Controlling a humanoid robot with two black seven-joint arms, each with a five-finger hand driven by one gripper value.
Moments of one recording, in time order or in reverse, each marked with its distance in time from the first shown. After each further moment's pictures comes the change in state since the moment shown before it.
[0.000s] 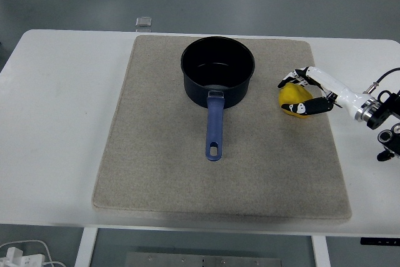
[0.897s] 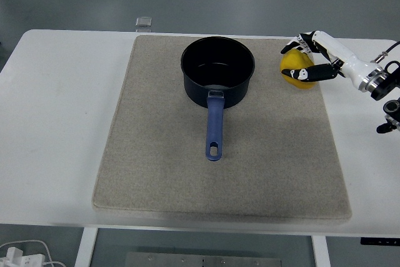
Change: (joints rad) left arm 0.000 0.000 0.001 -0.002 0.000 0.000 0.000; right arm 0.136 -0.002 0.015 0.001 0.125 0.013 -0.005
